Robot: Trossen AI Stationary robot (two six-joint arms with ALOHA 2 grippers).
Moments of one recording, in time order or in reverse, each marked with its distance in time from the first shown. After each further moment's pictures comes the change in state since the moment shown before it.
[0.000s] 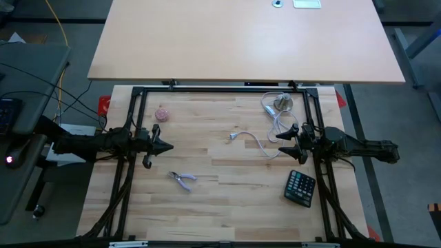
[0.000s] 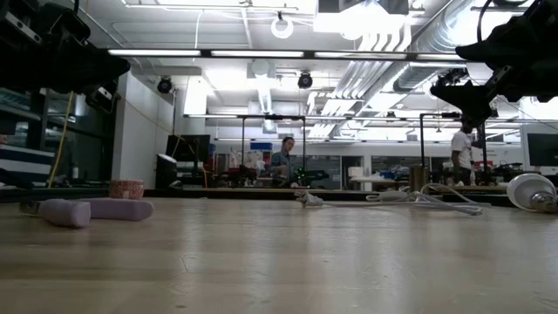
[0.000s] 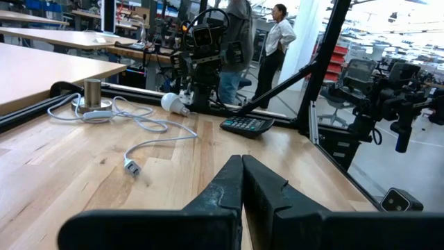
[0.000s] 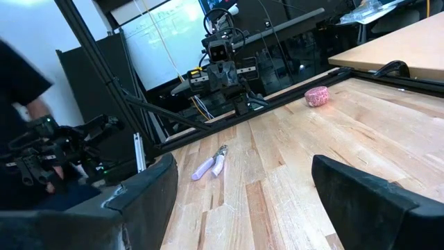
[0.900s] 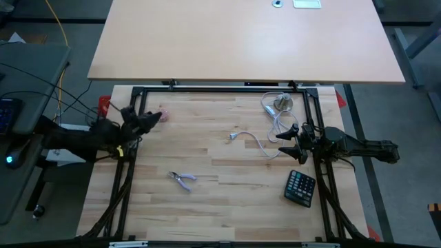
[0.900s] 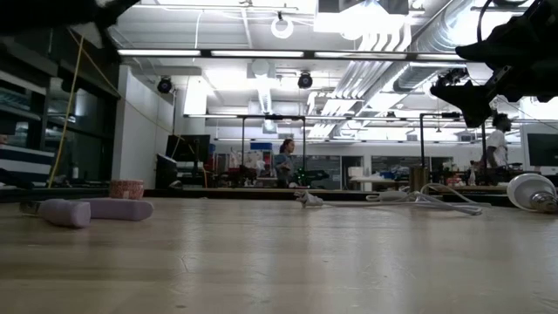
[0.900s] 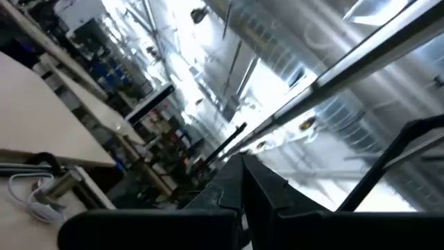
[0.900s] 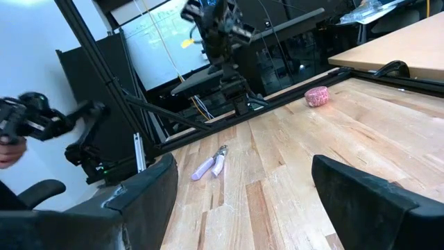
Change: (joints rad) left arm 0.035 0.346 0.182 0.643 -0.359 -0.544; right arm 0.000 0.000 0.000 0.000 0.000 0.000
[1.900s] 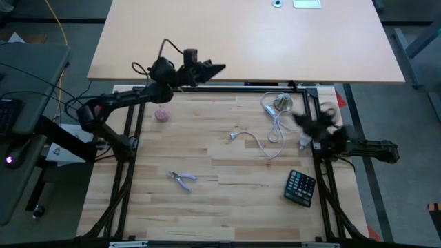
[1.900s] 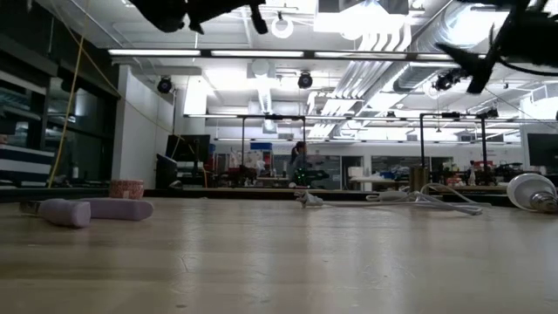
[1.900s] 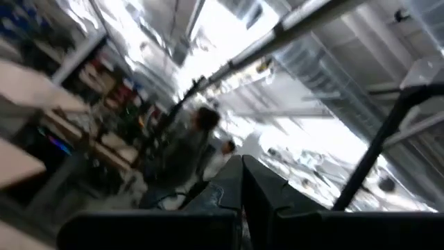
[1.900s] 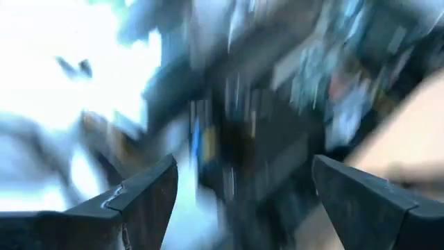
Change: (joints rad) left arm 0.559 1.202 1.011 0.232 0.823 -0.217; right arm -0.002 0.000 0.000 0.545 0.437 0.292
